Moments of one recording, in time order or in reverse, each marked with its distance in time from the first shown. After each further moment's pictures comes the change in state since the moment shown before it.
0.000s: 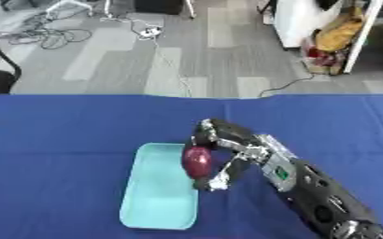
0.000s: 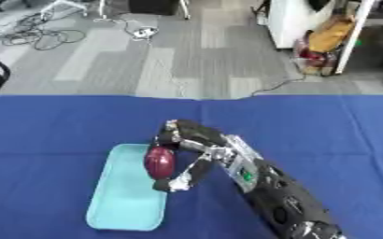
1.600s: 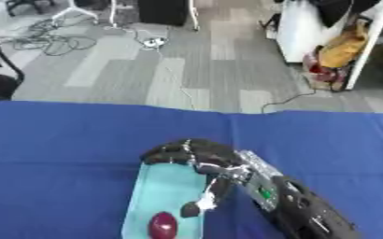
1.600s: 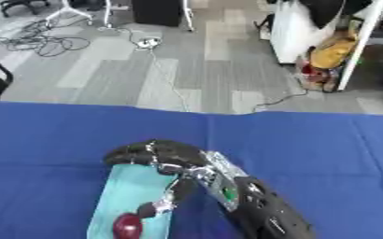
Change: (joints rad) left arm -0.045 -0.015 -0.009 0.000 0.023 -0.006 -0.023; right arm -0.014 0.007 0.025 -0.031 0.137 0.000 -0.047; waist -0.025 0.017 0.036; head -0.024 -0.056
